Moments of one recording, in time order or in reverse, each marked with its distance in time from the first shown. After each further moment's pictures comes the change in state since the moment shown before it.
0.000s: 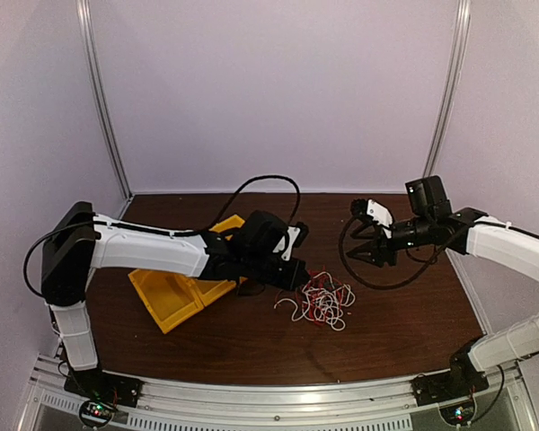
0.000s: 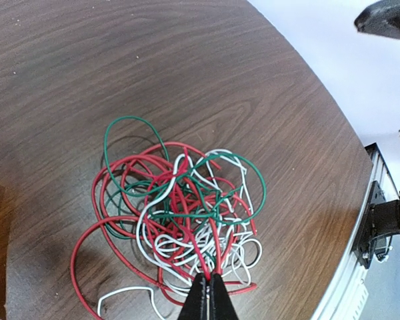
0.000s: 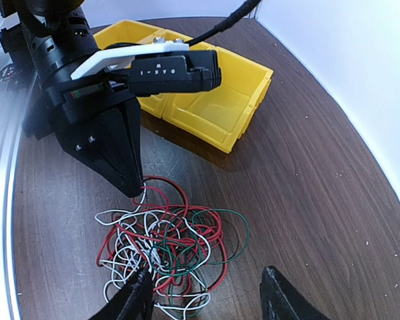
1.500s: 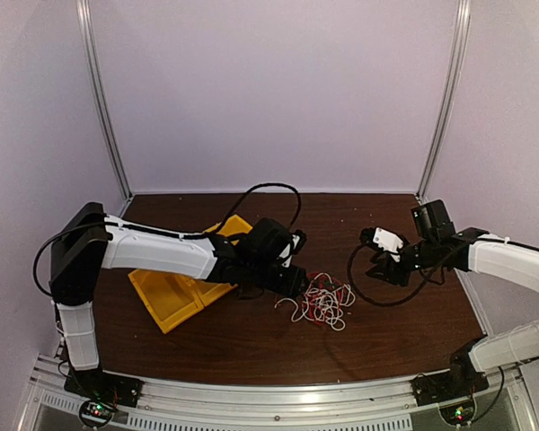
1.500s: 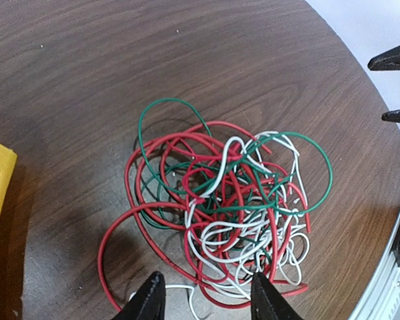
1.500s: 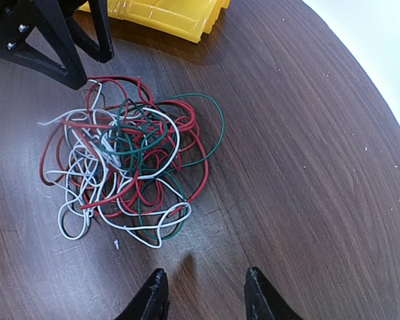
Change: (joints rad) left arm -0.008 0.039 0.017 -0.063 -0.104 0.029; right arm -0.064 -0.041 -0.182 -0.018 0.196 -0.069
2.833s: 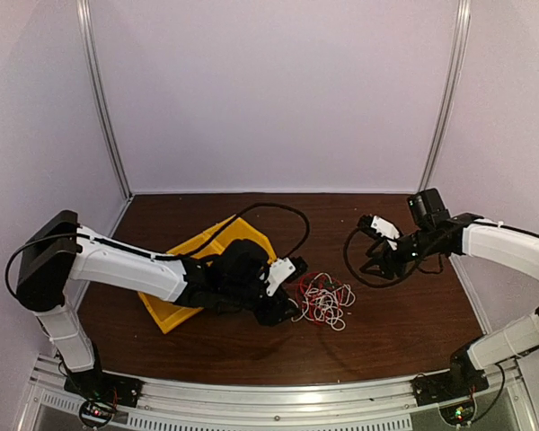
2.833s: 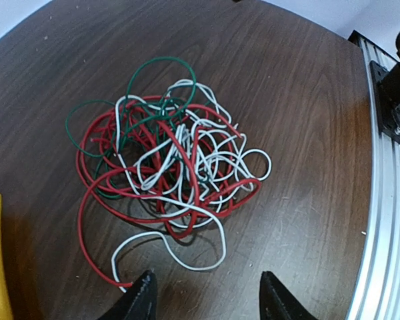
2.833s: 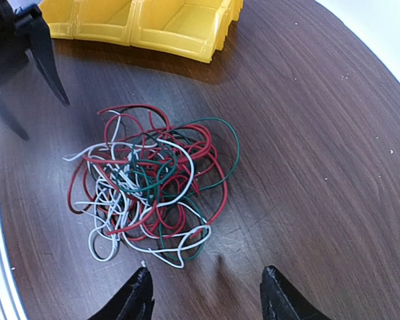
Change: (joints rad) left arm -0.037 -0.208 -0.322 0.202 0.117 0.434; right arm -0.035 0.100 0.130 -0.098 -0.115 0.071
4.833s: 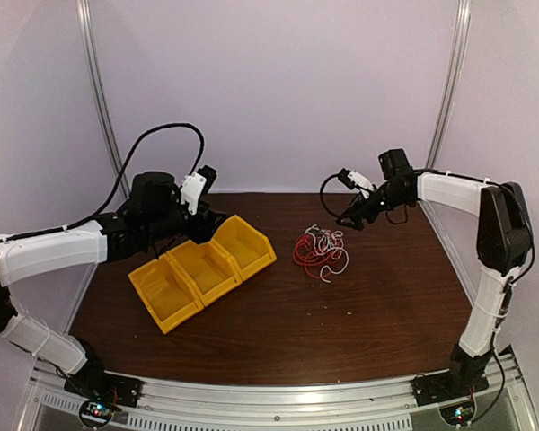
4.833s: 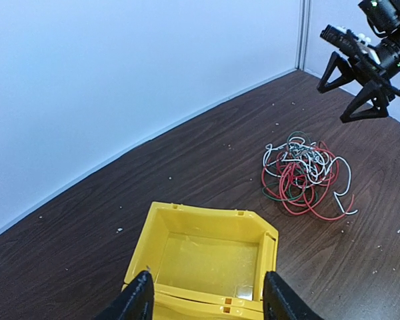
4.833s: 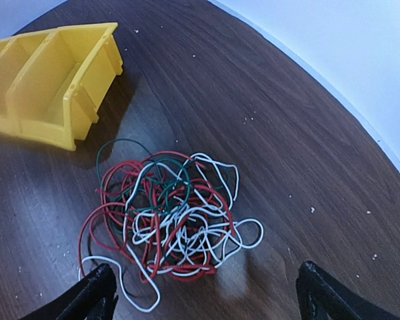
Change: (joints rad) left arm 0.401 -0.388 -0.067 -0.025 -0.193 0.118; right arm -0.082 0.529 0.573 0.021 0.019 0.098
